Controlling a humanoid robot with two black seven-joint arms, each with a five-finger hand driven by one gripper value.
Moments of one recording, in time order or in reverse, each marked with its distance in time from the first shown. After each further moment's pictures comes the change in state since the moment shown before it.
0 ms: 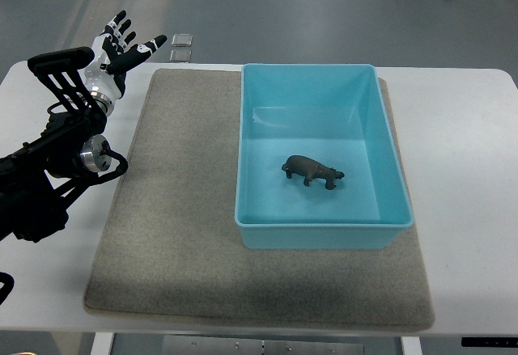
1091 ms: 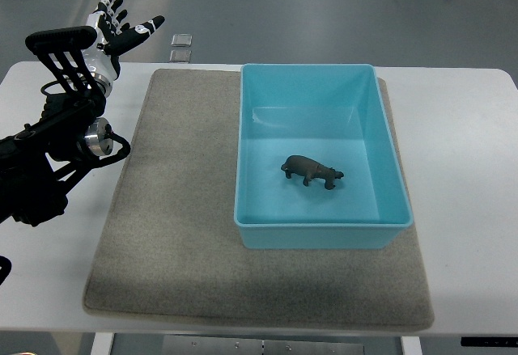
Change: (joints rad) left arm -0.076 0.016 0.078 -0.006 0.015 0.122 -0.002; right arm 0.000 0.000 0.000 0.000 0.000 0.000 0.000
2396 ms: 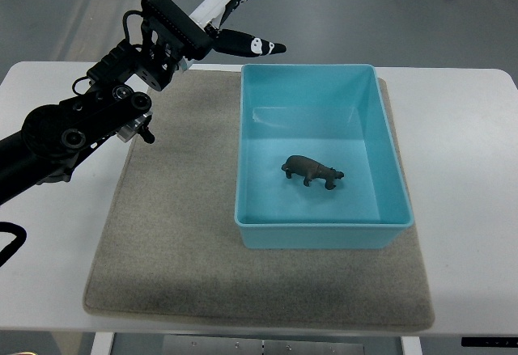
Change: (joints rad) left arm -0.165 -0.033 0.114 -0.128 0.660 -0.233 0.093; right arm 0.000 0.000 0.000 0.000 0.000 0.000 0.000
